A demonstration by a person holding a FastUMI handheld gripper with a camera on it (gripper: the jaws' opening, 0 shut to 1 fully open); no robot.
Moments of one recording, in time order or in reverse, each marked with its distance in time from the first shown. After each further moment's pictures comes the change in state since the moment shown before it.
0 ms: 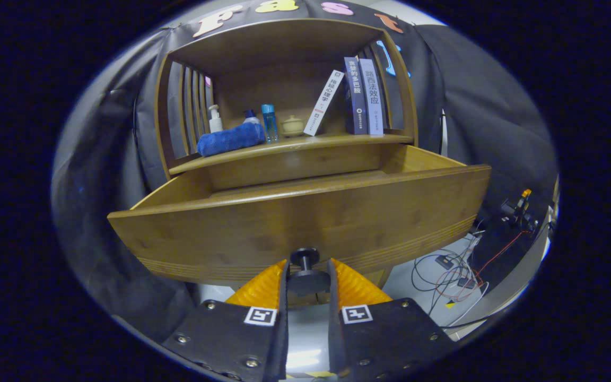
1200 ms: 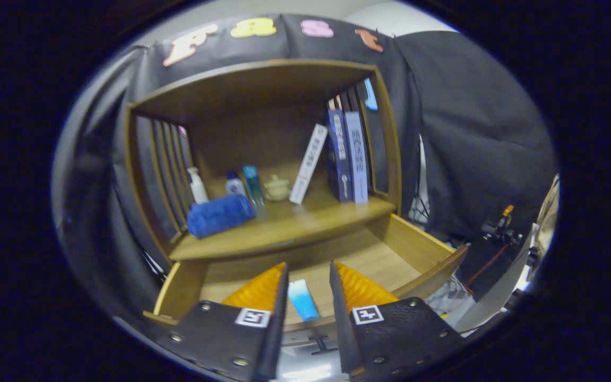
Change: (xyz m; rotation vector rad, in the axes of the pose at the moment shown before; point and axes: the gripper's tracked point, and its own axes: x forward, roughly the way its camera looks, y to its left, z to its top) arm 0.003 0.005 0.146 0.075 -0.008 -0.158
